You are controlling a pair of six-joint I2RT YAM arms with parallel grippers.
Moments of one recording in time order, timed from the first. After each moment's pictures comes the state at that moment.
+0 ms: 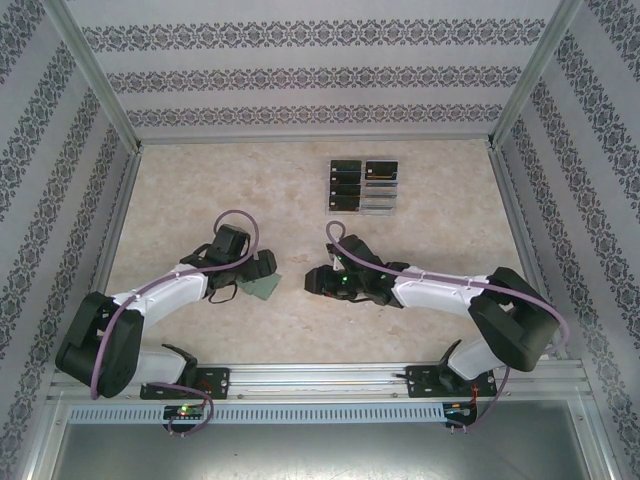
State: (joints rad) left arm -0.40 1.33 0.62 -0.29 0.03 -0.67; right arm 0.82 1.47 0.68 0.01 -0.32 0.95
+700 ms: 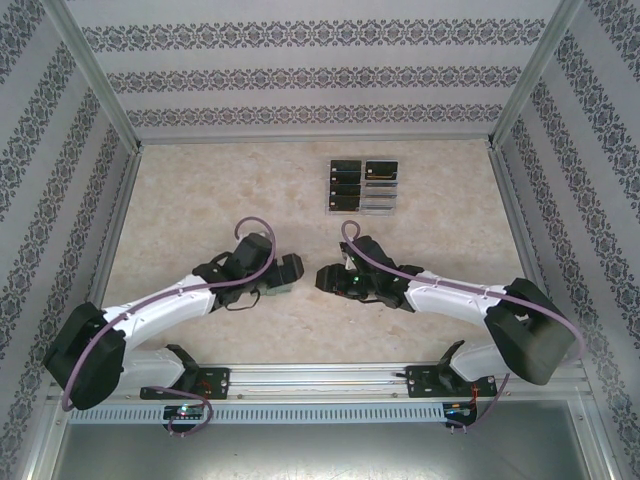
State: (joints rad) left arm -0.67 1.24 0.70 -0.30 -0.04 -0.87; right arm 0.78 1.39 0.62 0.00 -0.30 0.96
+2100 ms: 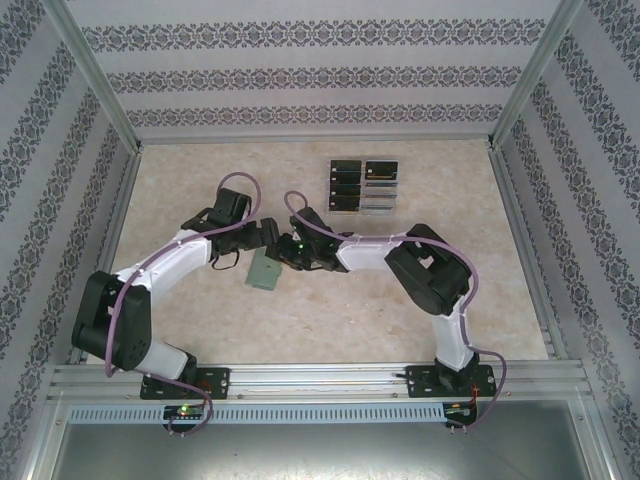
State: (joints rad) left arm -0.33 1.46 0.94 -0.45 0.06 -0.56; right arm 0.79 2.04 1.19 0.13 -0.35 1.09
